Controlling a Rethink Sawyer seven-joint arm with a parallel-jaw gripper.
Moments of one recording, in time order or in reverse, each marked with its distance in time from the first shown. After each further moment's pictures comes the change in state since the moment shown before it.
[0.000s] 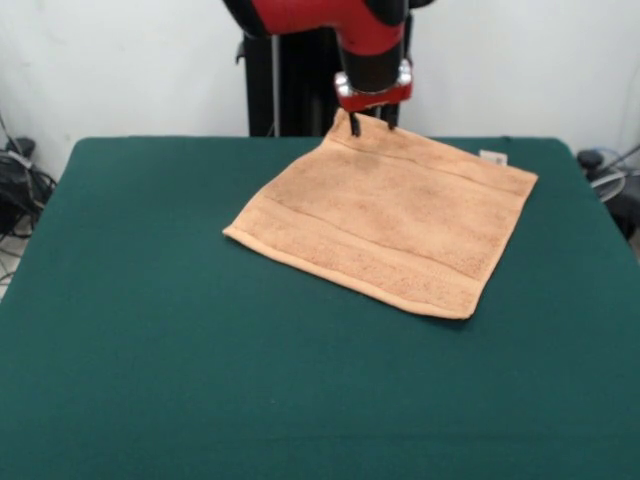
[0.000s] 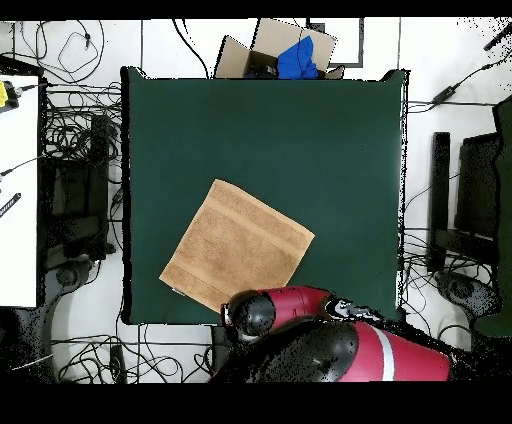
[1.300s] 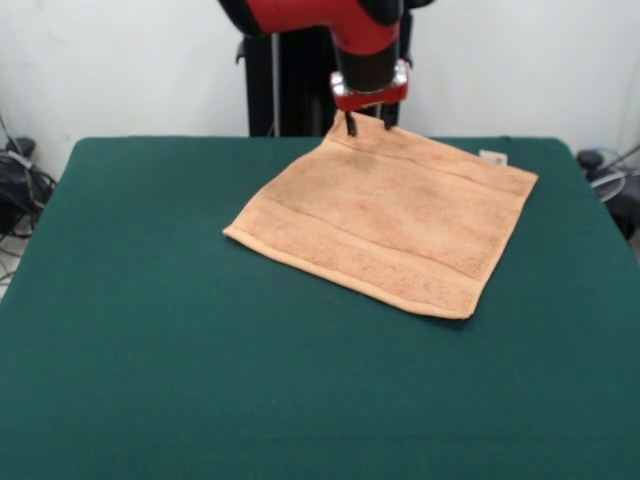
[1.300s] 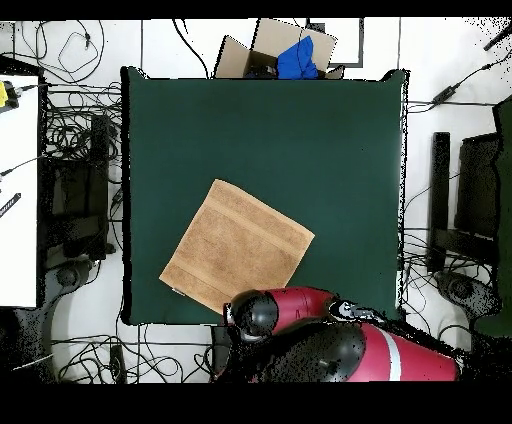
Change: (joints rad) arm -0.013 -0.002 -0.004 0.000 0.000 0.000 0.000
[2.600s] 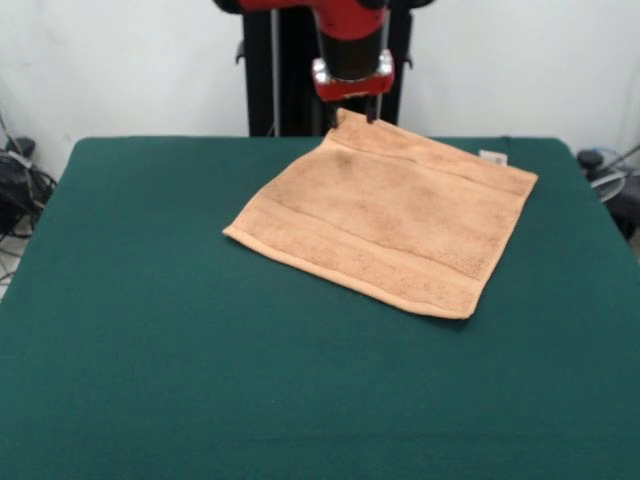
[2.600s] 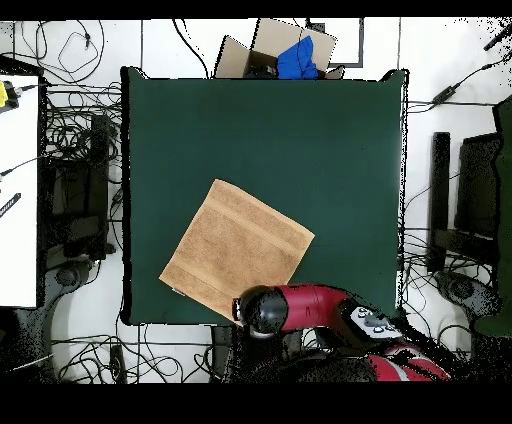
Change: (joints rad) arm -0.025 -0.100 0.000 0.001 -0.001 0.082 0.000
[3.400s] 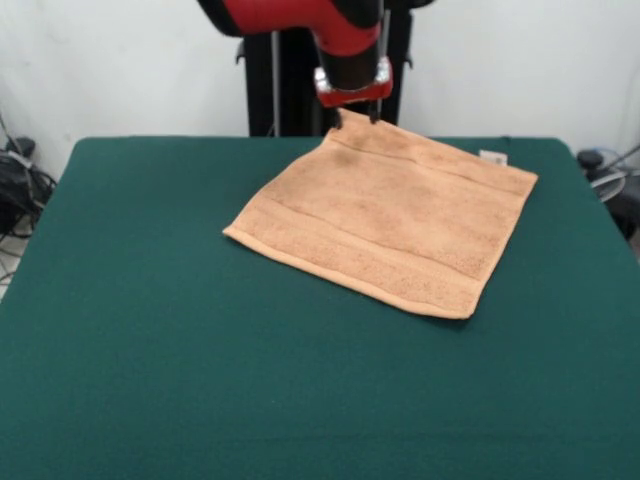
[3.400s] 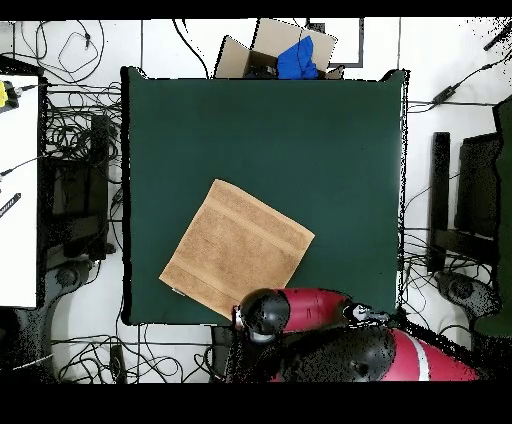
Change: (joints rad) arm -0.032 0.109 0.001 -0.014 -0.011 0.000 0.000
